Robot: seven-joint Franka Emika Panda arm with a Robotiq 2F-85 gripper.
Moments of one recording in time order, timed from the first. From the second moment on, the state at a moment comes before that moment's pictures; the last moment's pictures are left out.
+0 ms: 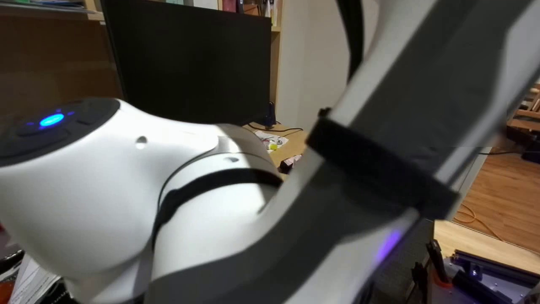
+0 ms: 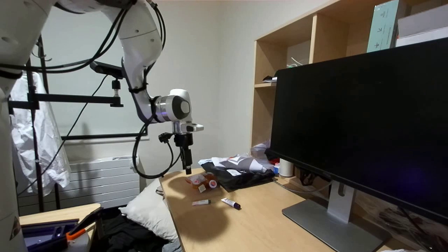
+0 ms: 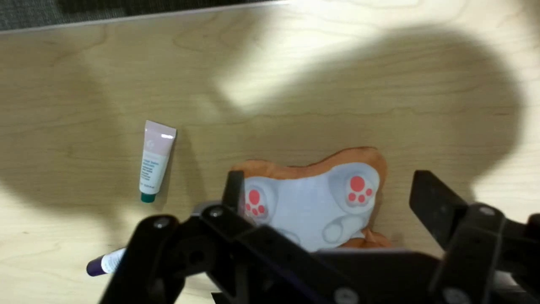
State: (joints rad) arm 0.45 0.37 0.17 -2.20 -0.36 2.52 1.02
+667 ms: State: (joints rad) arm 0.42 0.46 0.17 -2.14 -0.28 2.52 0.61
